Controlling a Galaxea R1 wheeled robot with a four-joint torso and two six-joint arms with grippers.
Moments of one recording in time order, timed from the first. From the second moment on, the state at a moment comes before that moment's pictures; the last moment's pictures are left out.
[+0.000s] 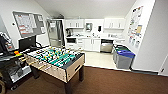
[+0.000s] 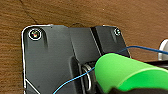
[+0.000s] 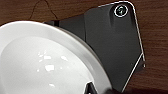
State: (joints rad) left arm 1.47 2.80 -2.39 0.97 -0.10 -0.85; right arm -1.50 2.97 -2.63 -0.42 0.03 0.54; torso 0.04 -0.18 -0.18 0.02
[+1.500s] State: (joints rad) left arm 1.47 2.80 -2.39 0.97 -0.09 -0.85; right arm -1.50 2.97 -2.63 -0.42 0.03 0.55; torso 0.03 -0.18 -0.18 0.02
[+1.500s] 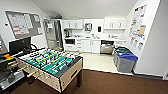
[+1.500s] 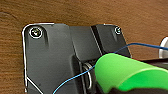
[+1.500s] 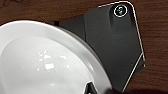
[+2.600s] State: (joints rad) left arm 1.47 2.80 -2.39 0.97 -0.10 -0.85; right arm -1.50 2.97 -2.63 -0.42 0.03 0.55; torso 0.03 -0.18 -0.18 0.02
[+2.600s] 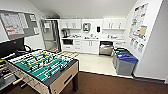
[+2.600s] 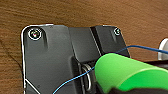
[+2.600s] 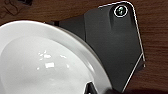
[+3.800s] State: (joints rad) left arm 1.47 2.80 -2.39 0.97 -0.09 -0.85; right arm -1.50 2.97 -2.63 -0.42 0.03 0.55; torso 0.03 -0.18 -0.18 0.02
